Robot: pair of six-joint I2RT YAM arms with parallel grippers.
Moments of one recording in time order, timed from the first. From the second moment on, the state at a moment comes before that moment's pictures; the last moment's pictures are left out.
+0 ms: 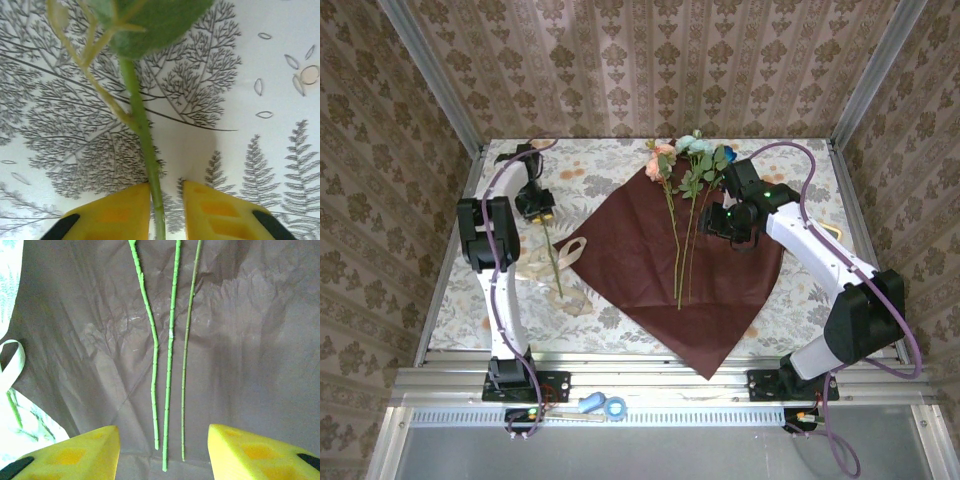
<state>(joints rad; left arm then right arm) -0.03 2.31 1.89 -1.04 0.02 -0.32 0.35 1.51 1.30 -0.88 -0.16 0.59</state>
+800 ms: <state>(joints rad) -0.03 1.94 1.87 -1.09 -0.05 -0.30 0.35 1.53 1.32 -0.88 -0.14 0.60</state>
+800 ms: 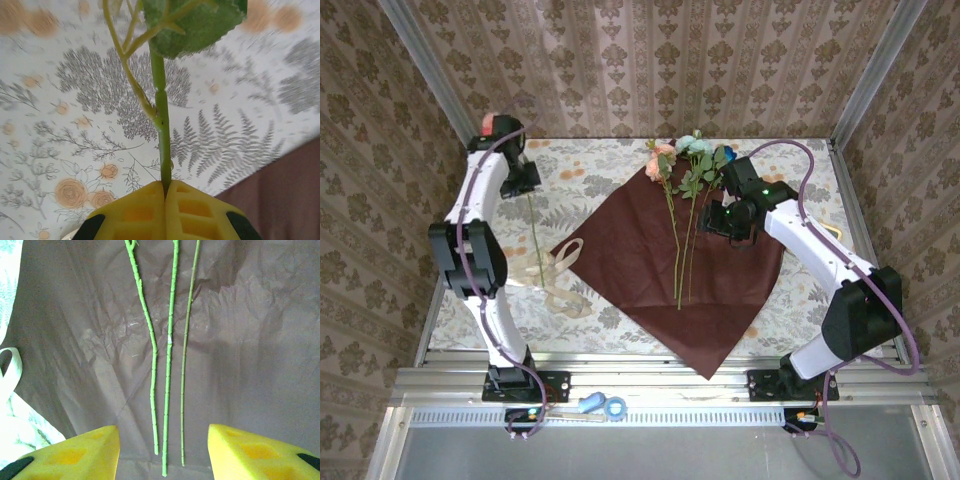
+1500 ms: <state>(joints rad) -0.72 2.26 1.97 -0.37 0.38 -0.74 0.13 1.39 1.20 -0.88 -0.18 0.62</state>
